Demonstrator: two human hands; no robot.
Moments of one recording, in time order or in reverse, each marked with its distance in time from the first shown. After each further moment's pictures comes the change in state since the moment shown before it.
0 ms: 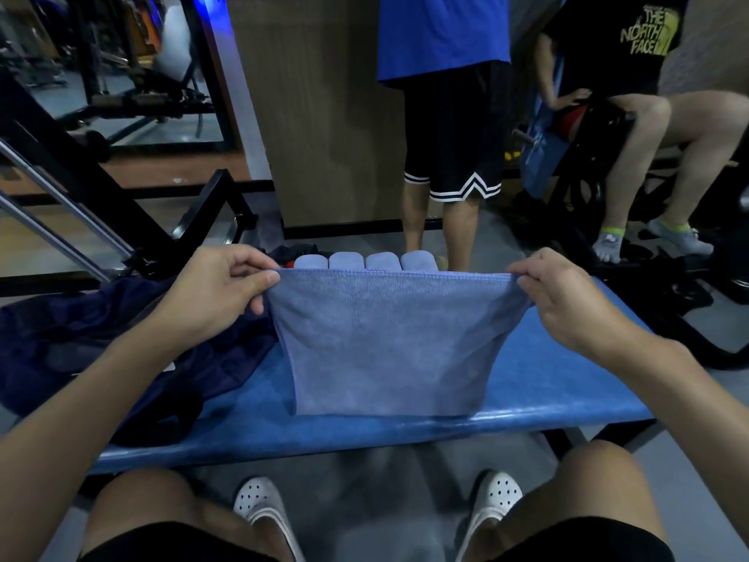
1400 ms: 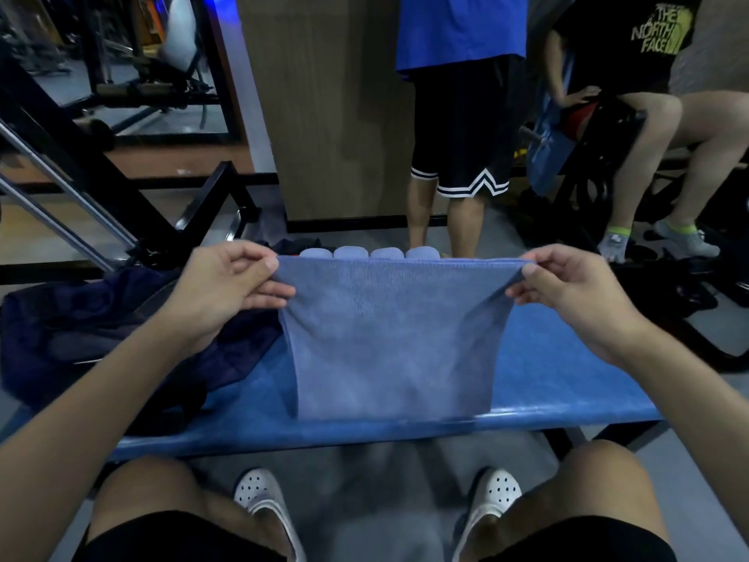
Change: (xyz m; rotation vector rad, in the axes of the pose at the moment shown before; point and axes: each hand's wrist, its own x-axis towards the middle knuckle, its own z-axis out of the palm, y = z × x) left_hand -0.006 -0.005 0.007 -0.487 0.006 -0.189; right_hand 0.004 -0.006 0.007 0.804 0.083 0.229
